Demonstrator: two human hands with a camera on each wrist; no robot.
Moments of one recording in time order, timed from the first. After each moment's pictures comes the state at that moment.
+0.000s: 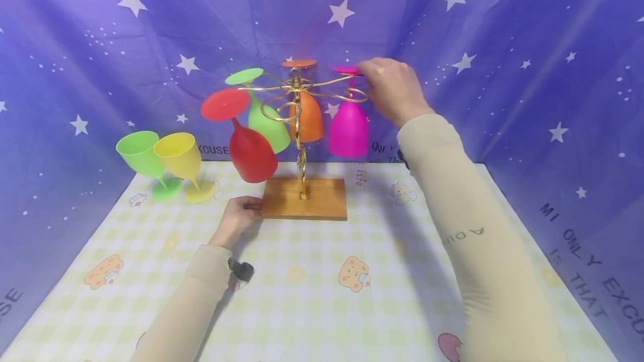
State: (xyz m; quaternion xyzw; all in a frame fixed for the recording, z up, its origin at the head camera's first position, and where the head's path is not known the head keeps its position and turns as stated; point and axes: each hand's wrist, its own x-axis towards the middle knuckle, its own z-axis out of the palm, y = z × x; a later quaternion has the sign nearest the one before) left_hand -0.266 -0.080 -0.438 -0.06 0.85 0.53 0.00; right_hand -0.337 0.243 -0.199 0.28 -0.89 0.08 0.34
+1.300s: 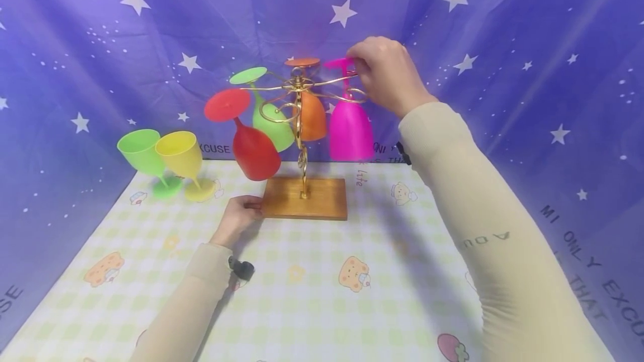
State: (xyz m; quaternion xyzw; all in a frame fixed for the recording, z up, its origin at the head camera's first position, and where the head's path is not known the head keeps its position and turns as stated) left_hand -0.265 -0.081 -0.438 -0.06 0.84 0.54 0.00; right_hand -0.320 0.221 -0.168 0.32 -0.86 0.16 0.36
